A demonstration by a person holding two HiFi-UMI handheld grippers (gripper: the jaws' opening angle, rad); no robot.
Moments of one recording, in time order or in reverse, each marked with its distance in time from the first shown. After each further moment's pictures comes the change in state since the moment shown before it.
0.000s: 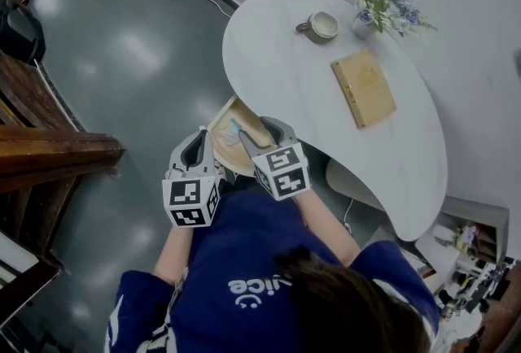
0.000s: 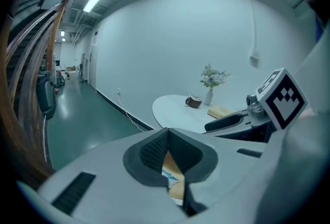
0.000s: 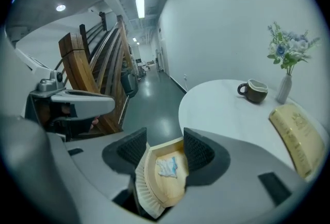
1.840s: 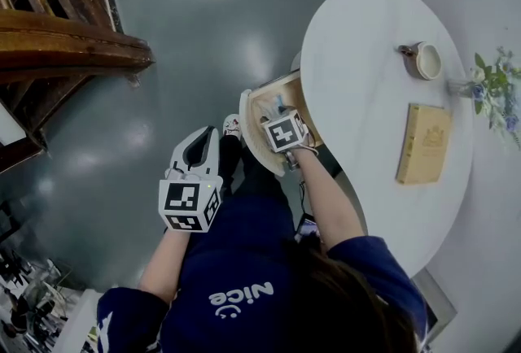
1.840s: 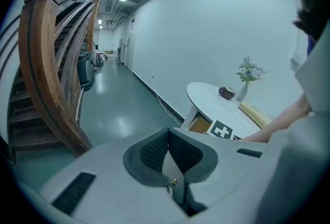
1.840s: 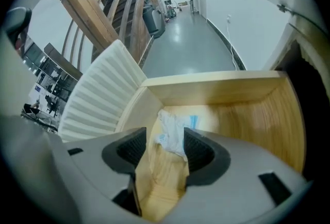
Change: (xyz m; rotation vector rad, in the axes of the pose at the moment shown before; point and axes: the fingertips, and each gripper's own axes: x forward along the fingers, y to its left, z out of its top) left arm -0.031 0.053 -0.077 -0.256 0.128 0.323; right arm 0.184 0.010 -0.179 -0.273 0.592 0.294
